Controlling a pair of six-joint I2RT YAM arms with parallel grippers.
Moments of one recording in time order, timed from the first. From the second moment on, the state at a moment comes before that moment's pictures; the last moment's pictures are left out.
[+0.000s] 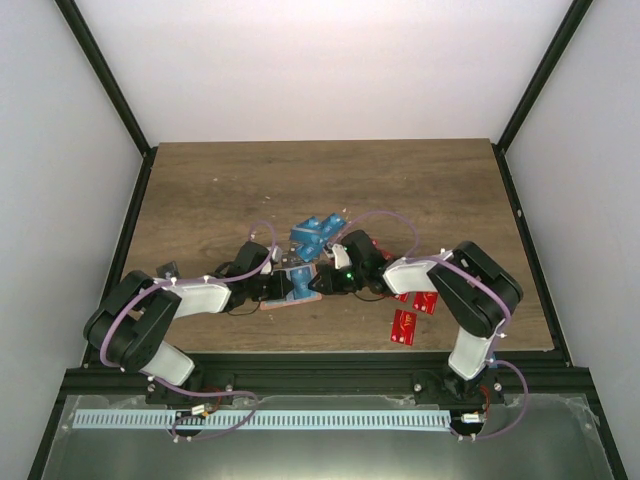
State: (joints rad) left arm -0.56 1.51 0.50 0.12 0.31 -0.65; right arm 0.70 1.76 0.76 0.19 -0.56 0.63
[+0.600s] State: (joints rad) left arm -0.56 1.52 0.50 0.13 0.32 -0.65; right arm 0.72 1.79 0.79 0.19 -0.57 0.63
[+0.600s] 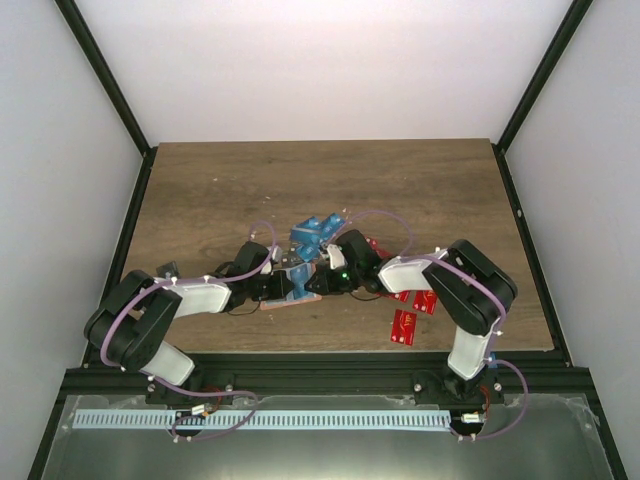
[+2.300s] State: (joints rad) left arm -0.57 1.52 0.50 0.14 0.32 -0.65; right arm 0.84 1.75 0.94 -0.11 -0.31 0.56
